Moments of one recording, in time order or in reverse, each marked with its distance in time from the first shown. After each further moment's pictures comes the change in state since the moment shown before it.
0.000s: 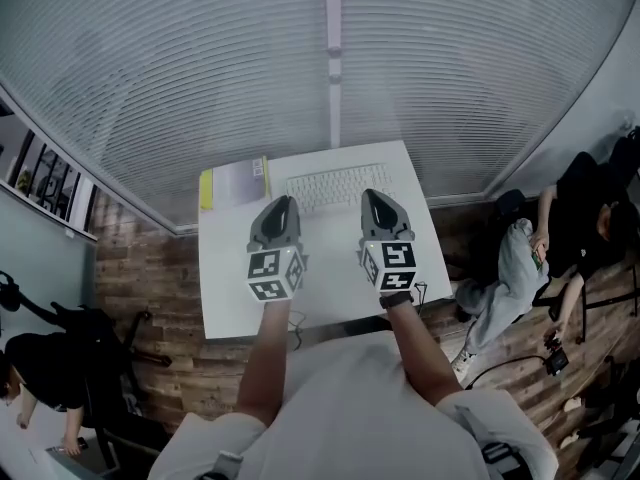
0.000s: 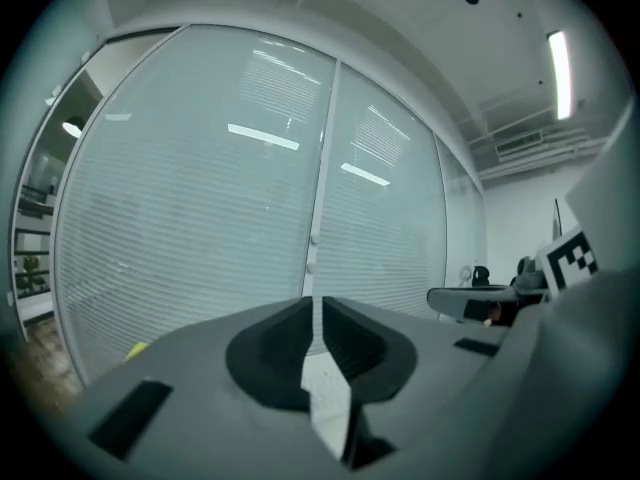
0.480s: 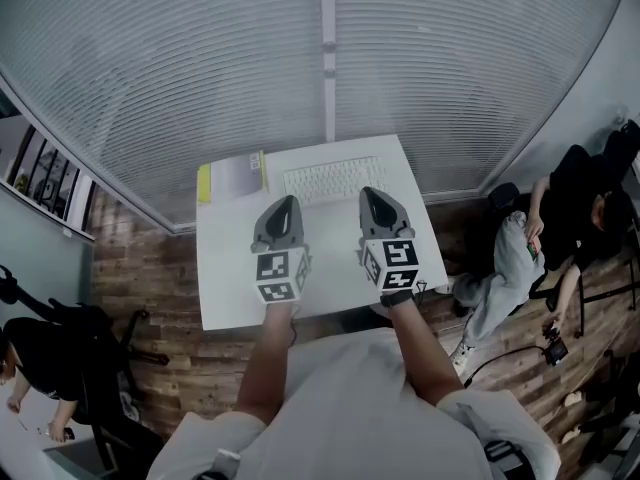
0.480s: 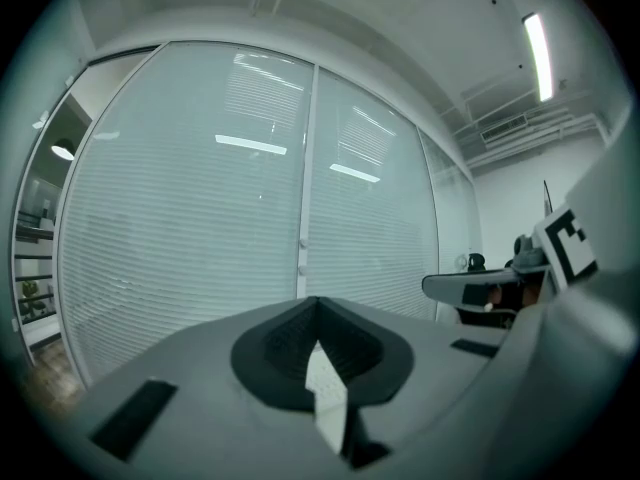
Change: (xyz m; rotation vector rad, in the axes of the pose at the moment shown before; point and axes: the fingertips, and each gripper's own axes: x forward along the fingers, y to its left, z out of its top) left arm -0.030 -0.027 0.000 0.092 -0.012 -0.003; right arm -0.036 0.012 0.008 0.000 -0.017 0.024
